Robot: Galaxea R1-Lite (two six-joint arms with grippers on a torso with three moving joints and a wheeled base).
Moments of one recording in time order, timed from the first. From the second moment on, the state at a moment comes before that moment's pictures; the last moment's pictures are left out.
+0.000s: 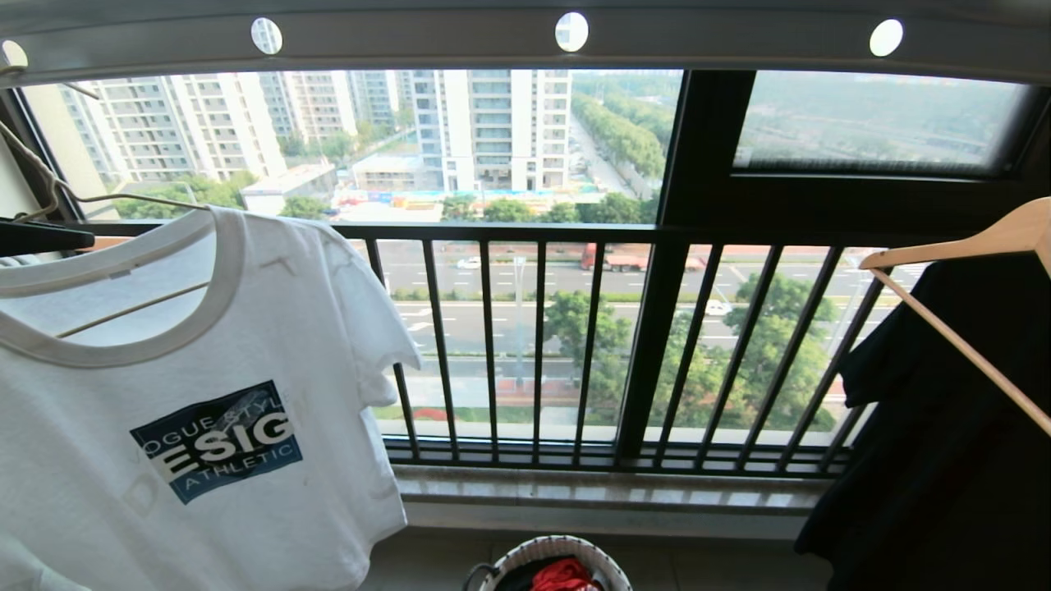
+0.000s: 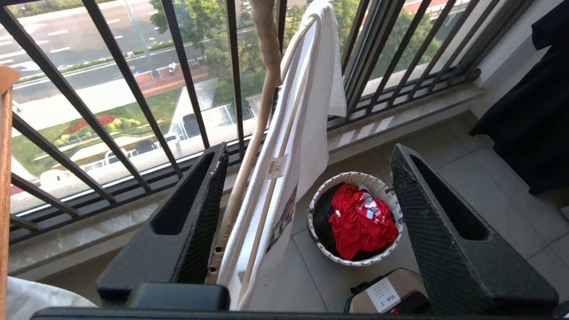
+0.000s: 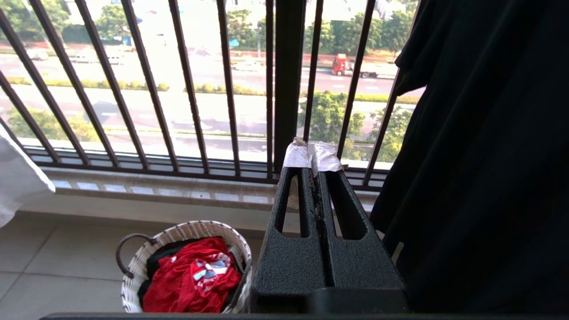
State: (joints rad) left arm 0.65 1.65 -1.72 0.78 -1.07 0.61; right arm 0.01 0.00 0.00 0.00 0.00 -0.01
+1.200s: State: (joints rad) left arm 0.65 1.53 -1.72 0.85 -0.78 0.52; right arm 0.01 0.00 0.00 0.00 0.00 -0.01
